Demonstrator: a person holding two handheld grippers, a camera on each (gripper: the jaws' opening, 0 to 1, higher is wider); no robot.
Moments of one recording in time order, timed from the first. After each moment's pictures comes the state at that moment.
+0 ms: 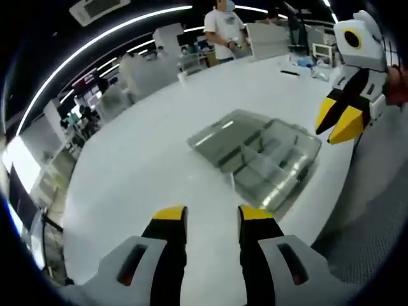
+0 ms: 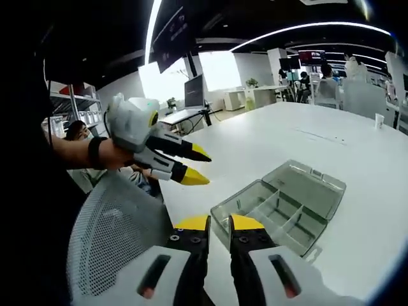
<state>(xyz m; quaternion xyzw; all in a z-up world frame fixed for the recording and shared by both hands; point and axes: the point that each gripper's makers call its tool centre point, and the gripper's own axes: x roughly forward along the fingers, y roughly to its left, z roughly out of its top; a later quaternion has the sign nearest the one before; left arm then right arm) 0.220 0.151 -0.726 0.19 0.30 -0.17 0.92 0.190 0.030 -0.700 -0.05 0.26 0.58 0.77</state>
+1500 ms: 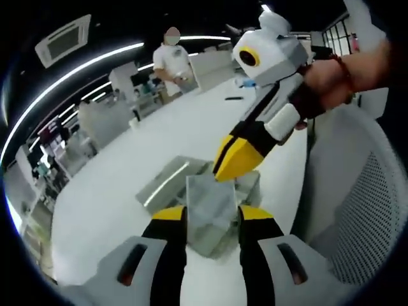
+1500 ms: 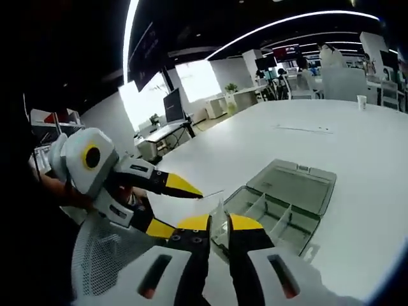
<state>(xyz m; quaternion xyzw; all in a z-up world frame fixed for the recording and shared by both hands) 0.200 0.050 -0.701 0.22 0.20 -0.33 0.90 0.214 0.027 -0.700 0.02 0.28 0.52 0.80</state>
